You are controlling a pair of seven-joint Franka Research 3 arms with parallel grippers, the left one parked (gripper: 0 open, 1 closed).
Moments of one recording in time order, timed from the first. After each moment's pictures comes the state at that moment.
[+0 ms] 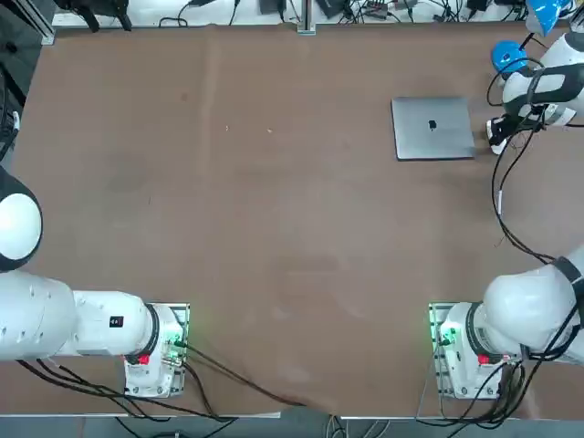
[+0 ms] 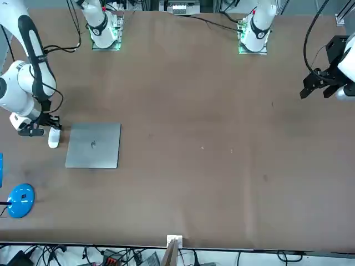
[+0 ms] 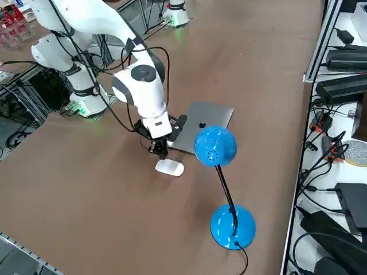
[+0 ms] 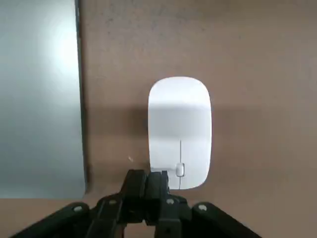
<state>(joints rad) -0.30 0.36 -0.05 -2.19 -0.04 2.53 -0.33</state>
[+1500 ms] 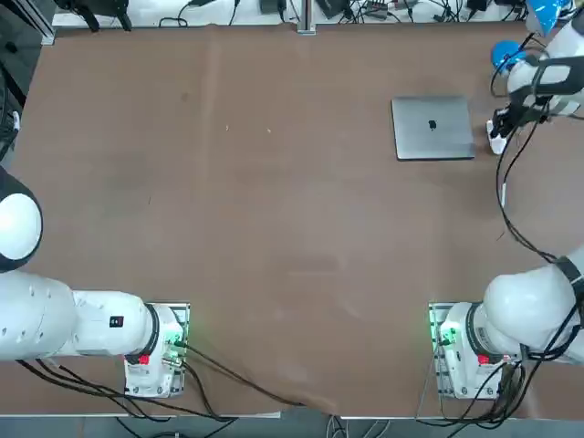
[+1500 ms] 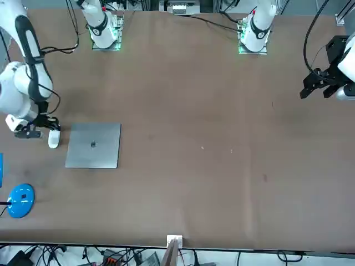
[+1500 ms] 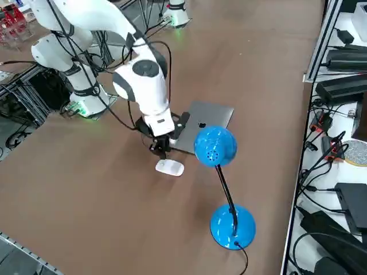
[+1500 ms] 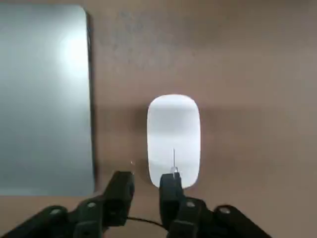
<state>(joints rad) -0.31 0.31 -0.04 -2.09 -0.04 2.38 -0.33</state>
